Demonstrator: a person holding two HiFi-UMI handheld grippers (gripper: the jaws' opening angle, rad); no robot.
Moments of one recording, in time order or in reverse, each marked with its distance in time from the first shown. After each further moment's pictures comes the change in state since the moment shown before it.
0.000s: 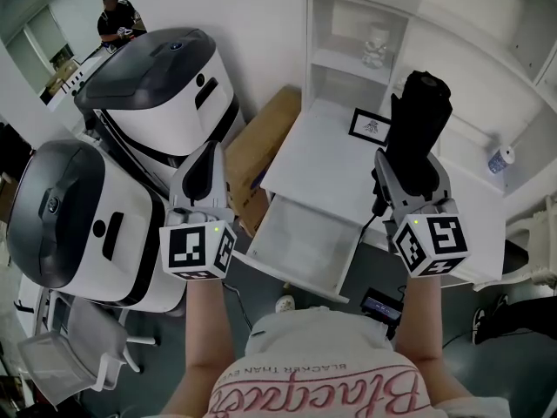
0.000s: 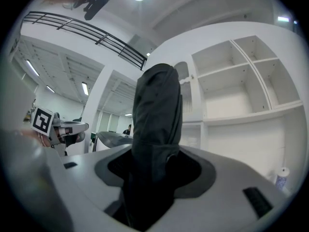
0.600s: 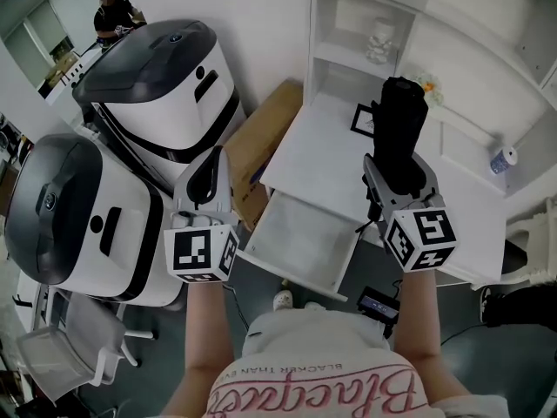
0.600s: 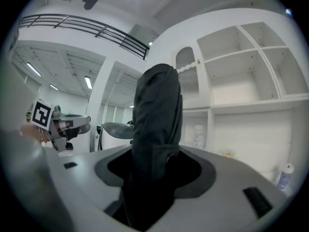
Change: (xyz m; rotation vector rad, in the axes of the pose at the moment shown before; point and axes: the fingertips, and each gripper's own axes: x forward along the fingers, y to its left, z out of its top) left arm -0.003 -0.008 -0.025 0.015 0.057 -0.006; right arm 0.019 0.012 -0.042 0.007 0.118 0.069
